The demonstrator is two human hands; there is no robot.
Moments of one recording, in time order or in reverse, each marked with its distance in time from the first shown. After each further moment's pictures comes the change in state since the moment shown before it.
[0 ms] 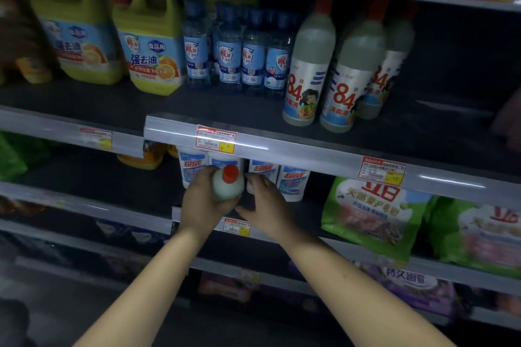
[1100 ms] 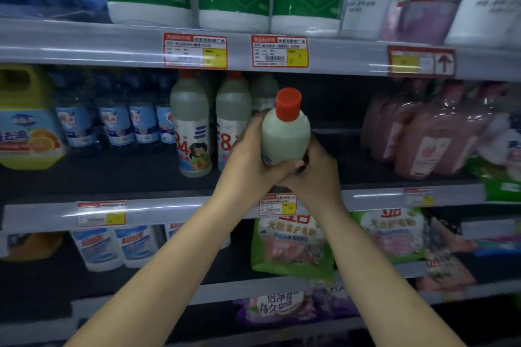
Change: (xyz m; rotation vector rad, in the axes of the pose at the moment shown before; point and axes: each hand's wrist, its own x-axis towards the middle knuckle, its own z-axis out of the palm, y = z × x) left_hand 0.028 0.248 0.088 -0.297 -0.319 0.583; right_hand -0.053 0.029 -0.237 0.210 0.674 0.156
